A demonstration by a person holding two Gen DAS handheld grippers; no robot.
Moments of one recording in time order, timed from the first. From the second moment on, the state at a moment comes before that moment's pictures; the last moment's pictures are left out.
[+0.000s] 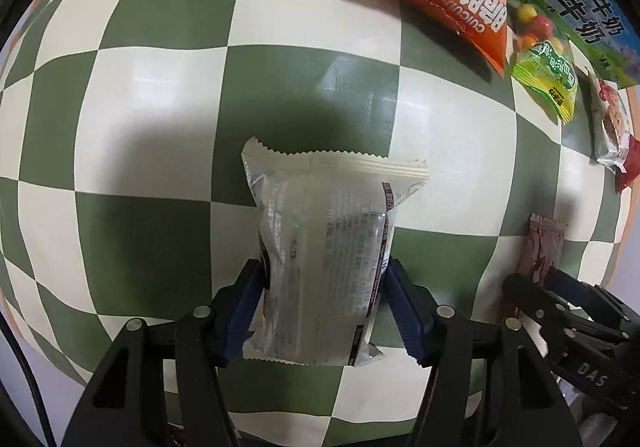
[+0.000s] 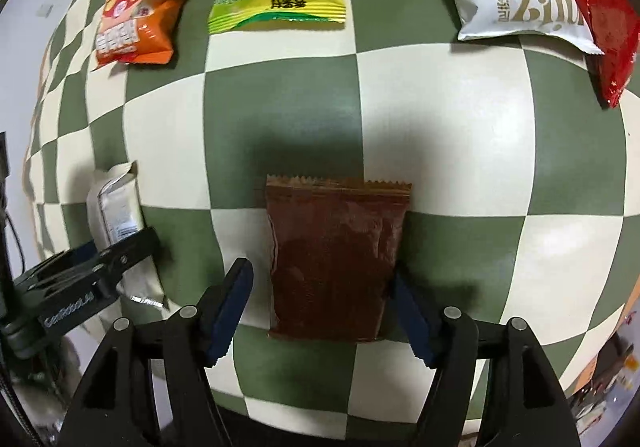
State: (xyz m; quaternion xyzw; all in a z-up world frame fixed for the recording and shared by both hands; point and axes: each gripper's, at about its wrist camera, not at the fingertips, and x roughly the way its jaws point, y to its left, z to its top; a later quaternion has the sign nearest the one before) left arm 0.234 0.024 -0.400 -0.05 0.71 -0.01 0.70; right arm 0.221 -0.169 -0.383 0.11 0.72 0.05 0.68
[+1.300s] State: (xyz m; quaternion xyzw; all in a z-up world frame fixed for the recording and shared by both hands) left arm 0.564 -0.071 -0.238 0.04 0.69 -0.10 0.72; right arm 0.479 -0.211 -0.230 0.13 0.62 0.10 0.76
